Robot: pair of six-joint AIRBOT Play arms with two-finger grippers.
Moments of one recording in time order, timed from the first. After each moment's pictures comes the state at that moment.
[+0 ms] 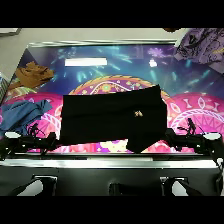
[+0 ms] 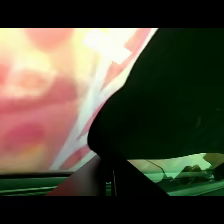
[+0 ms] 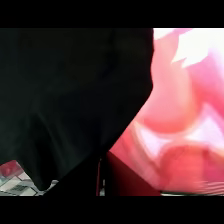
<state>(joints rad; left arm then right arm) 0.41 -1.17 0.43 0.86 -1.11 -1.39 -0.49 -1.08 0.46 -0.78 1.13 1.25</state>
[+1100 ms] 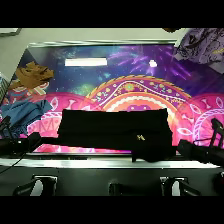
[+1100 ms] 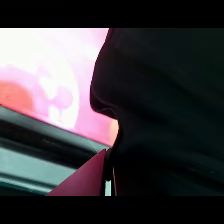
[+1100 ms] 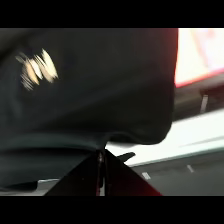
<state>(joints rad) 0.37 -0.60 0.55 1.19 -1.31 -1.69 -0.49 -0.48 0.62 -1.14 1.52 1.55</state>
